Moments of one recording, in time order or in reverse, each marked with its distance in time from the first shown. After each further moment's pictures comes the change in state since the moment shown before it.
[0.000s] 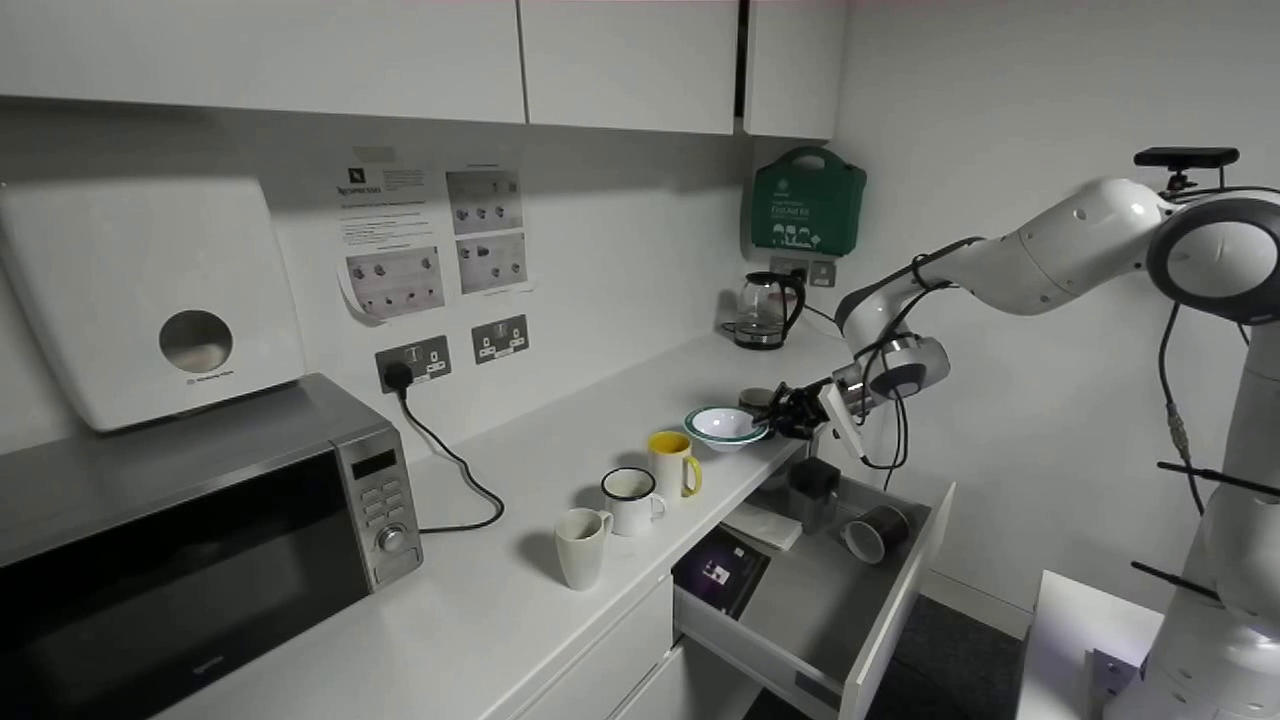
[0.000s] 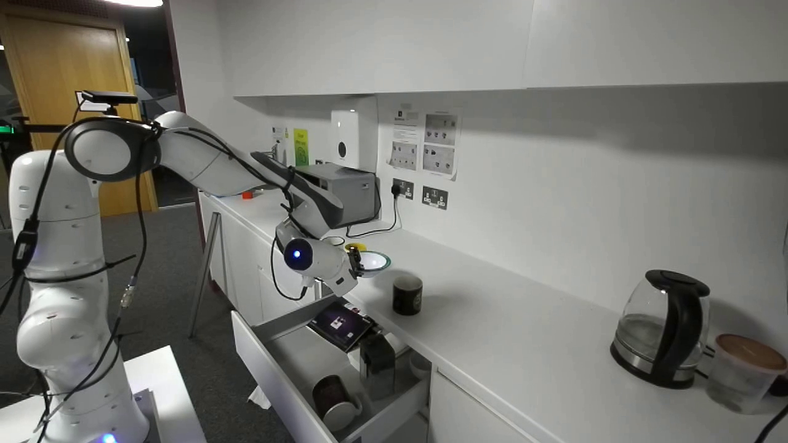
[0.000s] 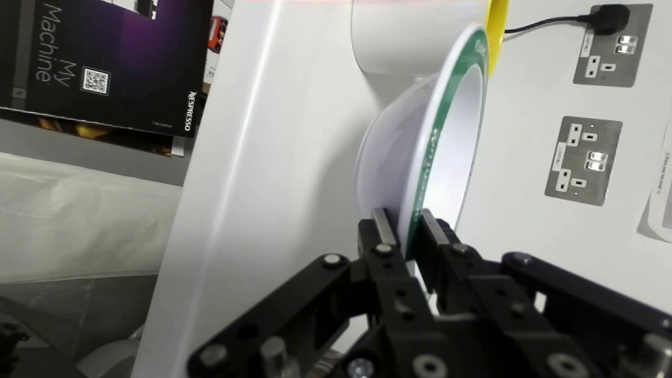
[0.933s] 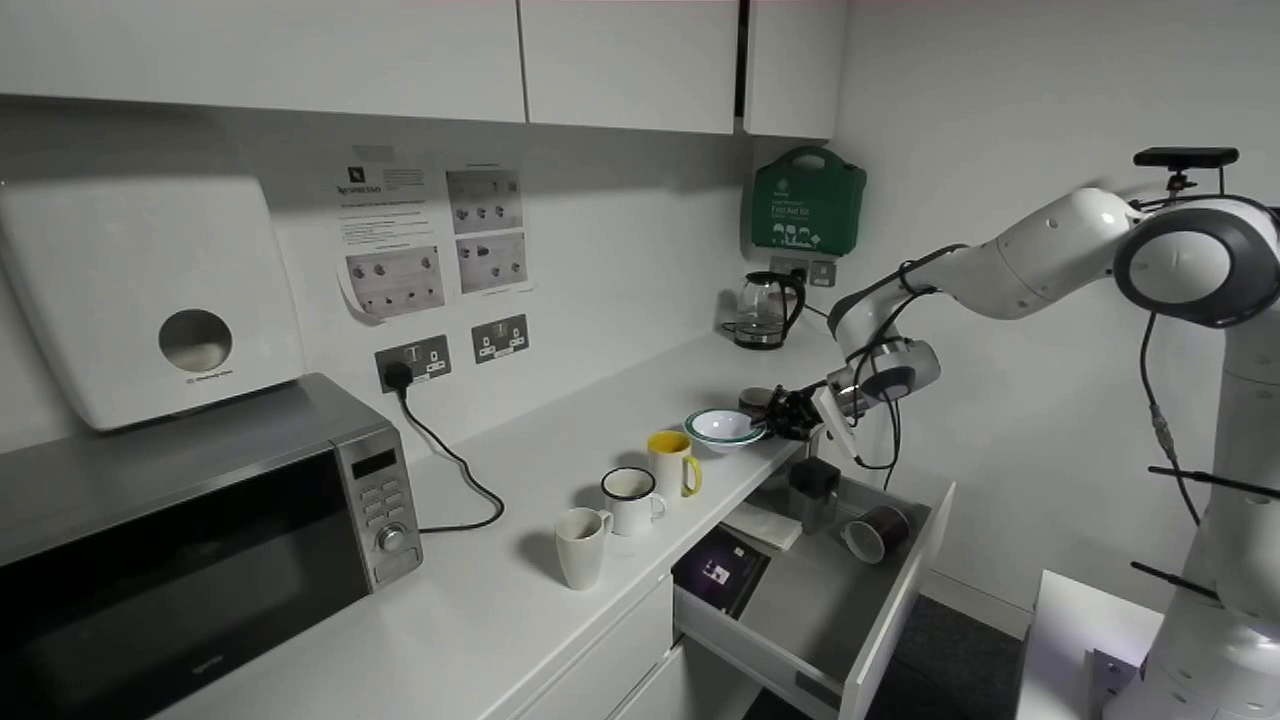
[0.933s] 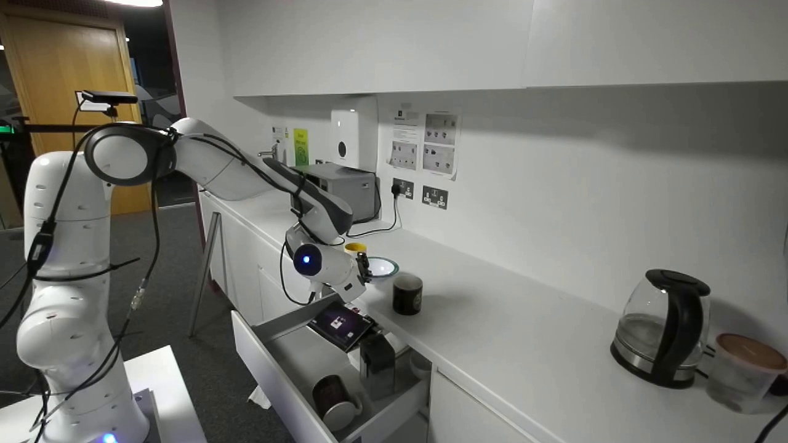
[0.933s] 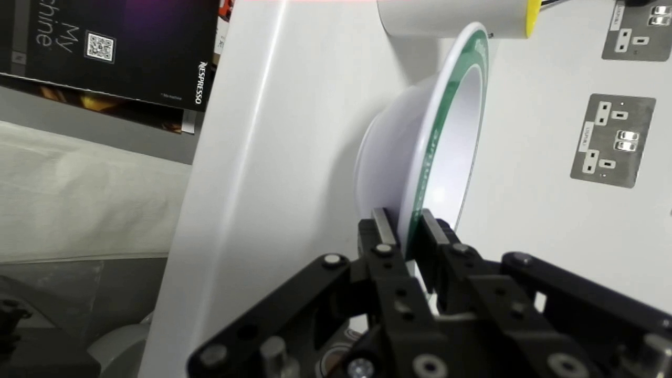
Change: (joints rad) arm -0.004 0.077 -0.022 0.062 0.000 0.000 0.001
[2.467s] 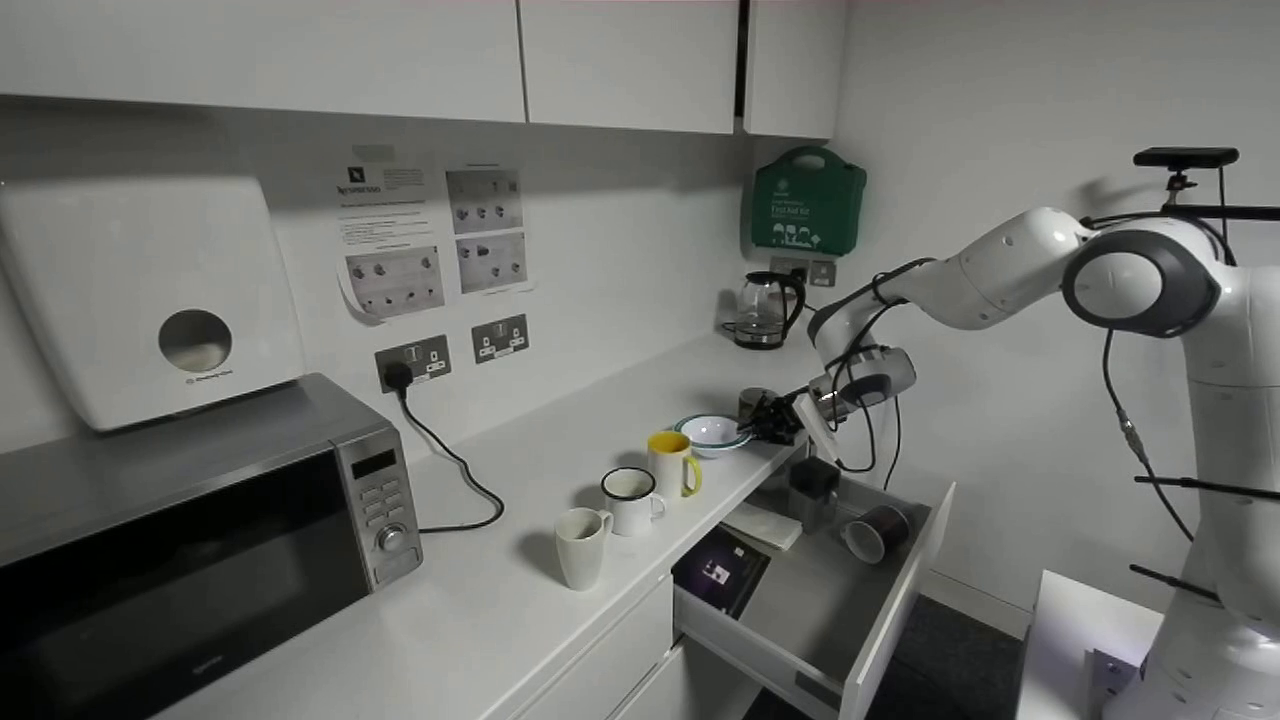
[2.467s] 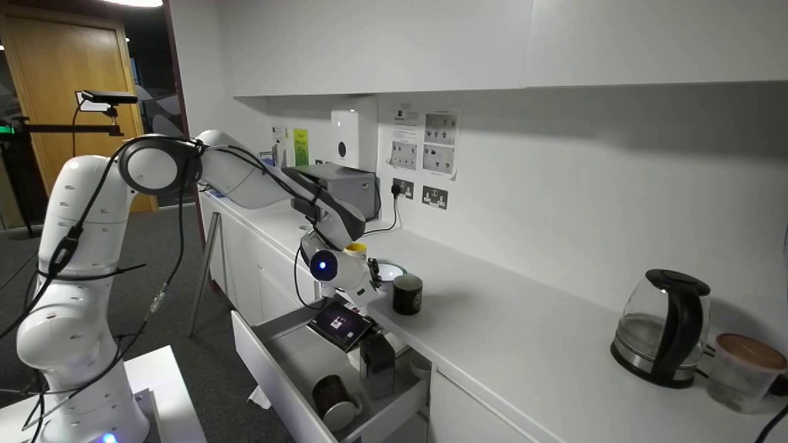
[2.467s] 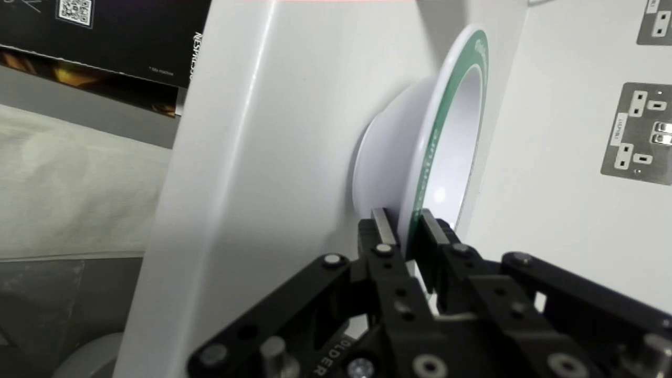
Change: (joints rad) arm 0.000 0.138 -0.002 0.129 0.000 0.000 0.005
